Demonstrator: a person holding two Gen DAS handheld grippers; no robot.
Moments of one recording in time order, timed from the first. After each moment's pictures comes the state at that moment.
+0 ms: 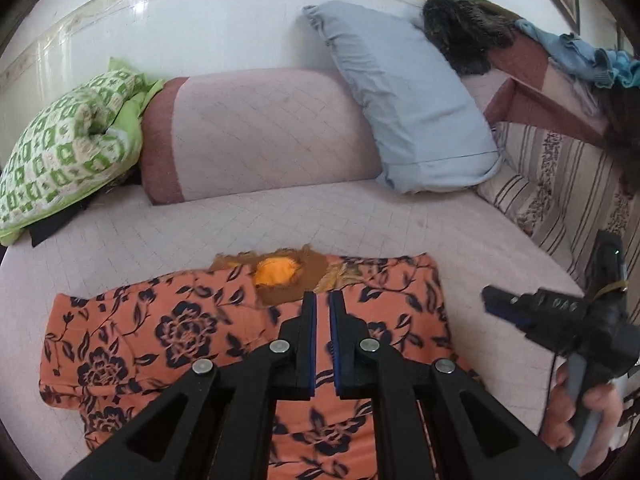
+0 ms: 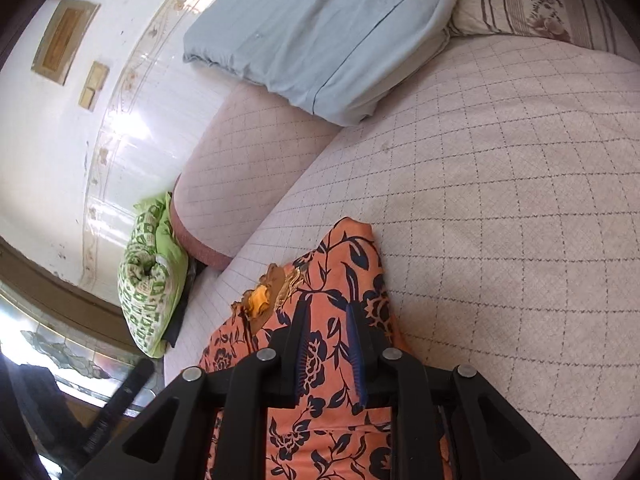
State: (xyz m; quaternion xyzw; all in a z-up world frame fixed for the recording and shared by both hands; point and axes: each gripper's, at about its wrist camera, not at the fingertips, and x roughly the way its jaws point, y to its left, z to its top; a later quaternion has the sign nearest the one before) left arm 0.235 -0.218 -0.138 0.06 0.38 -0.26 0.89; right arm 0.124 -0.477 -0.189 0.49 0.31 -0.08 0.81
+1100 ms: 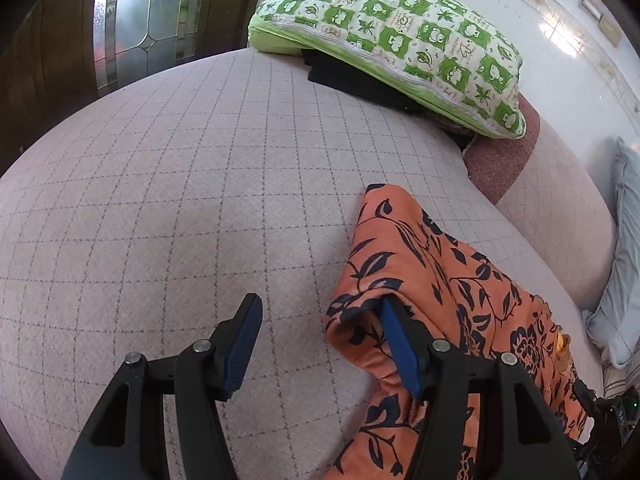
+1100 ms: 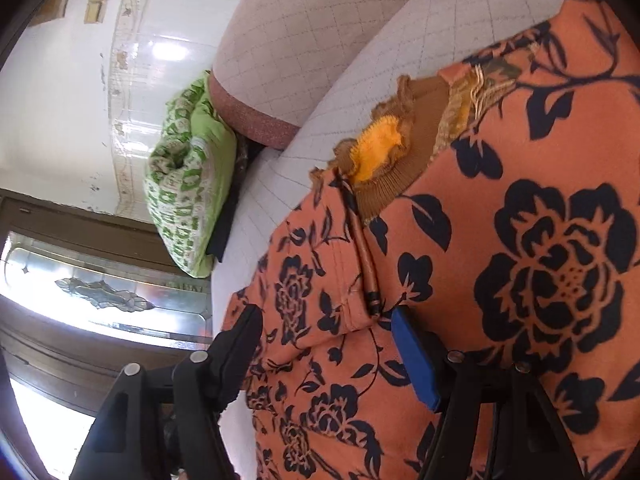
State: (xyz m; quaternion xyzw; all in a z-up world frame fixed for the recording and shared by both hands) left arm 0.291 0.094 -0.244 -0.20 0.43 0.08 0.88; right arm 0.280 -0.315 -0.257 0.51 0.40 0.09 0.76
